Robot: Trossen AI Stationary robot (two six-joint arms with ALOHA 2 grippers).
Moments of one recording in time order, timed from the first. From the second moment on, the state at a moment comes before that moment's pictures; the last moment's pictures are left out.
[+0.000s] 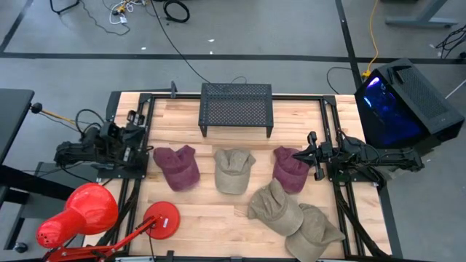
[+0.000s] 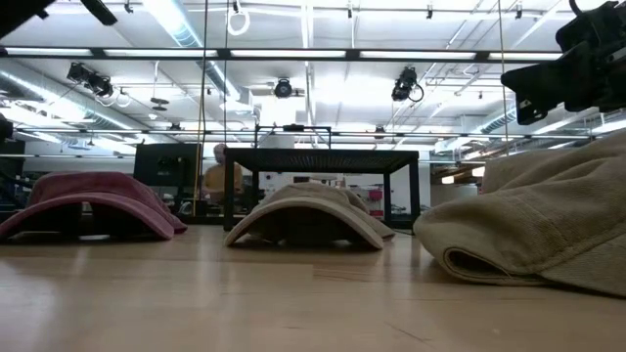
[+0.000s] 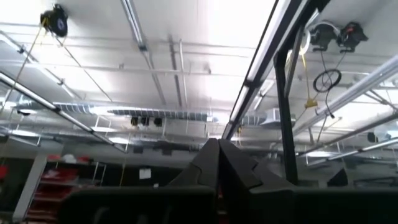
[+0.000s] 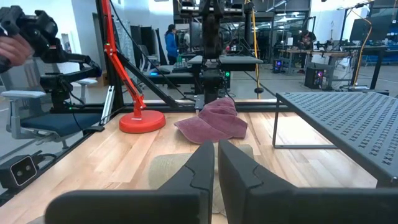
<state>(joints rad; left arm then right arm) -0.04 0.01 0.15 0.65 -0.09 -0.04 0.01 0.01 0.02 0.03 -0.07 0.02</state>
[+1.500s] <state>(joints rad) -0.04 0.62 1.12 -0.12 -0.08 -0.09 0.01 0.01 0.02 0.03 -0.07 0.02</state>
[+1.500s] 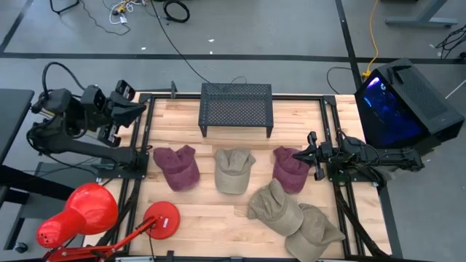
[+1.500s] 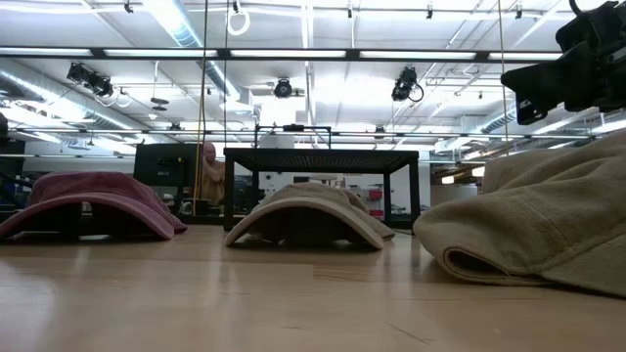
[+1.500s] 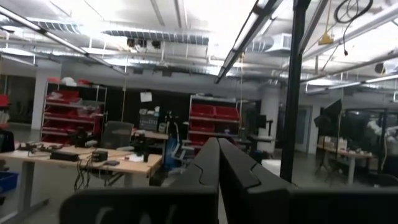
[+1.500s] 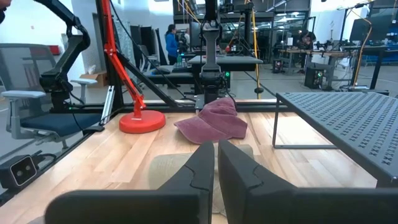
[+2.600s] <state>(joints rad) -0.04 0.78 1.36 -0.60 -0.07 -0.01 0.01 0.01 0.02 0.03 -0.07 0.02</state>
